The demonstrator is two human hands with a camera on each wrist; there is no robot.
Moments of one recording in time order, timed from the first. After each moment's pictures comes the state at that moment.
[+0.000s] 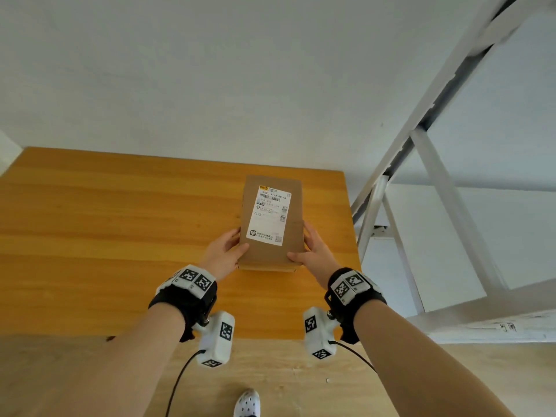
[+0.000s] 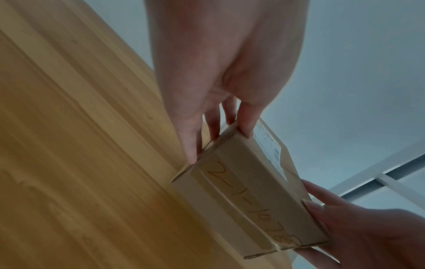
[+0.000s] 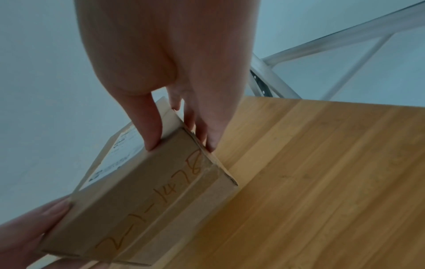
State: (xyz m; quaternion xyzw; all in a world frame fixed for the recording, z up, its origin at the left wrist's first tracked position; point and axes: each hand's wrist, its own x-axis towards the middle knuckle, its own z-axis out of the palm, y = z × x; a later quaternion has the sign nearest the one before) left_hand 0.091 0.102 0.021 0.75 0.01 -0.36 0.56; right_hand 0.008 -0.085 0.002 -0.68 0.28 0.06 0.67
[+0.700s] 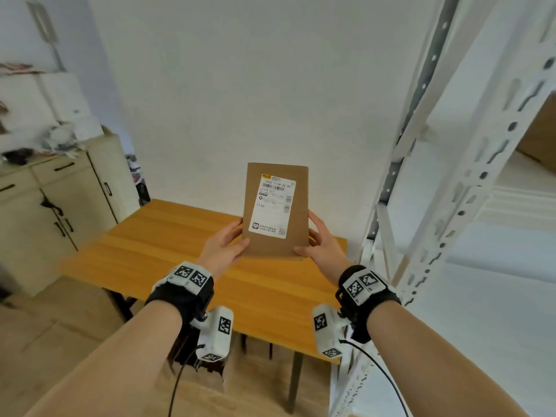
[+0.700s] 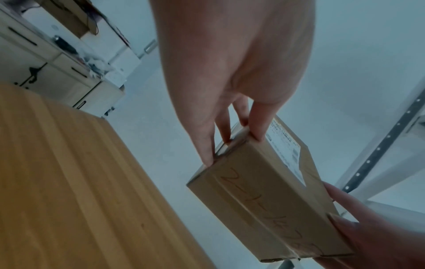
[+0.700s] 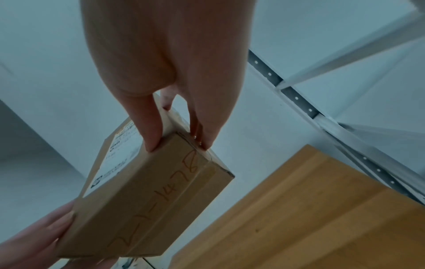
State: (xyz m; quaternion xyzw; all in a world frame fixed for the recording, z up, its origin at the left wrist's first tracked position) left_hand -0.118 0.112 0.207 0.73 -0.04 -0.11 0.68; right_hand -0.131 -0.106 0.187 -0.74 0.02 0.00 0.67
